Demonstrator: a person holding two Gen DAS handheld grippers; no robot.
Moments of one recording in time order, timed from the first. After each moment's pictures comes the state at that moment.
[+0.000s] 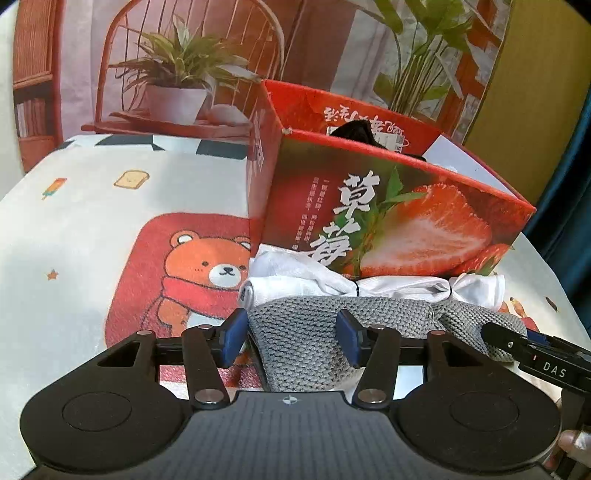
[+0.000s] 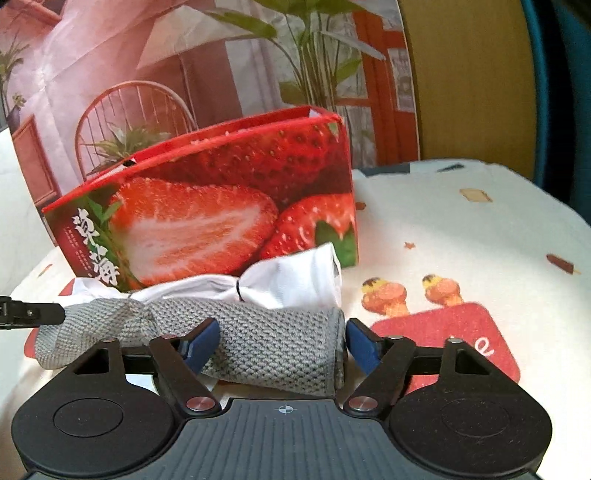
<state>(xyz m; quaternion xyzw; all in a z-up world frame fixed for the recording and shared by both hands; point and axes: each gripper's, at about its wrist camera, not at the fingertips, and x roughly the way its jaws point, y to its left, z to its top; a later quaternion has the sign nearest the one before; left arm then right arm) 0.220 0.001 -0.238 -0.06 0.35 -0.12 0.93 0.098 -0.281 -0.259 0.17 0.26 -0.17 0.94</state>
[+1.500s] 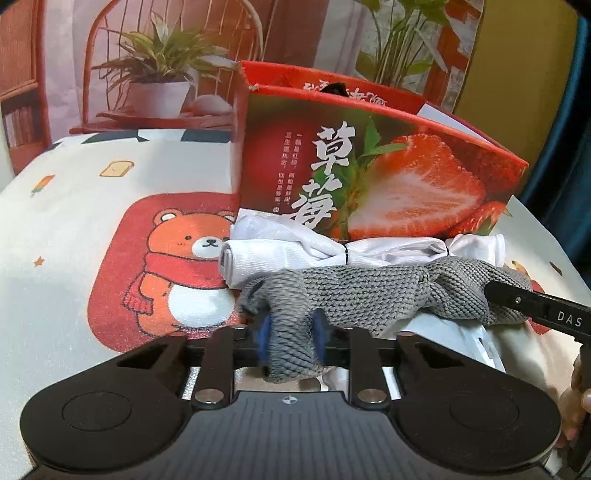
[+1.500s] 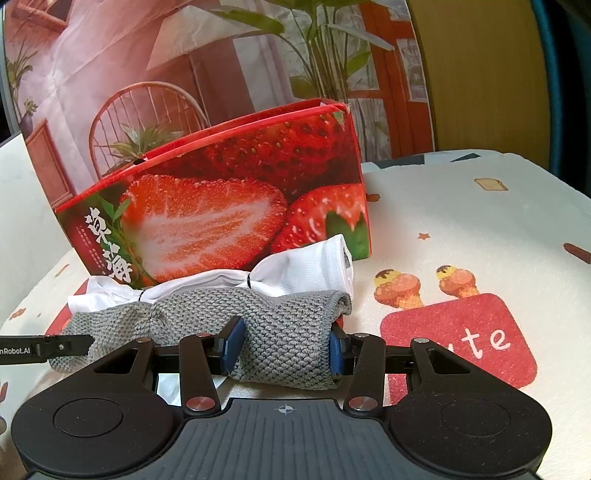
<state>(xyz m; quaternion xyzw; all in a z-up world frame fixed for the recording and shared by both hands) 0.210 -0.007 -0.255 -0.02 0.35 -0.14 0.92 0.095 -0.286 -0.262 0.19 0.26 -0.14 0.94</state>
